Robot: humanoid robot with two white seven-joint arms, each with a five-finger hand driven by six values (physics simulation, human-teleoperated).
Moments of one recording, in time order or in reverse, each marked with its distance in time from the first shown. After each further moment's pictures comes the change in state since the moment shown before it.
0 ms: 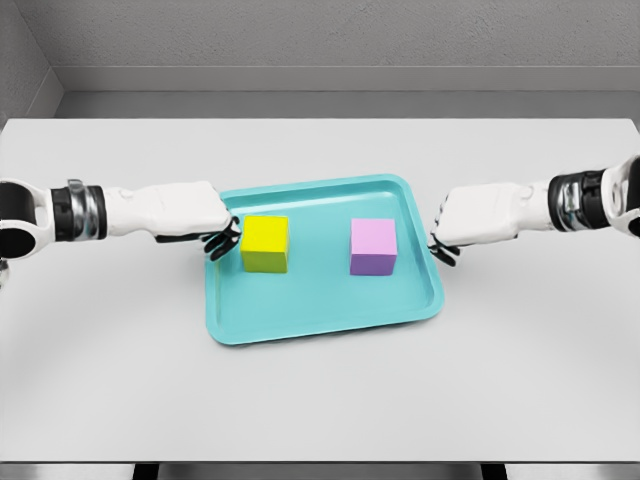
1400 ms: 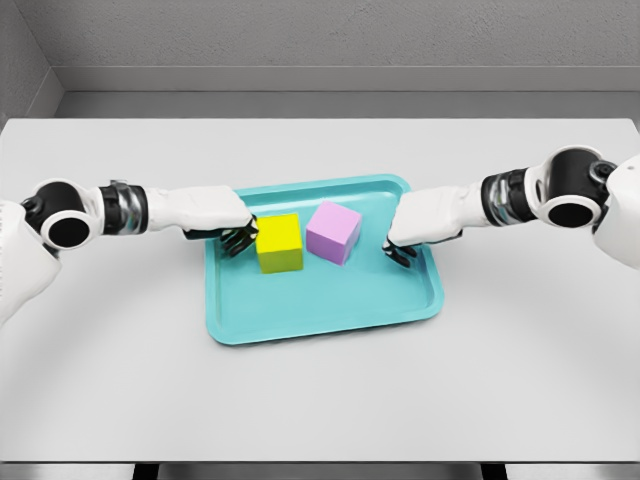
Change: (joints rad) left arm -0.063 -0.157 -0.057 0.245 -0.073 0.018 -0.011; right arm -0.061 0.195 0.096 0.191 0.019 0.000 0.000
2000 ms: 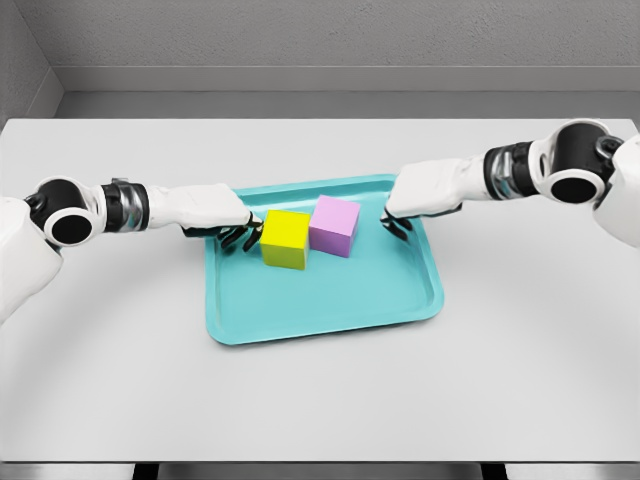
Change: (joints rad) left arm -0.020 -0.009 -0.012 0.044 -0.032 -0.014 0.011; right arm -0.041 0.030 -0.038 0.043 -0.008 0.000 0.000
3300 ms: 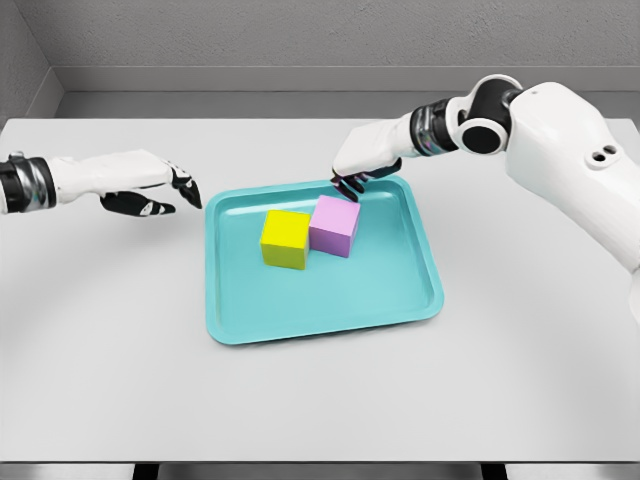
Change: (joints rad) left arm -0.003 0.180 0.066 0.043 0.263 -0.004 0.000; right arm -0.152 0.329 0.064 0.426 0.044 0.000 0.000
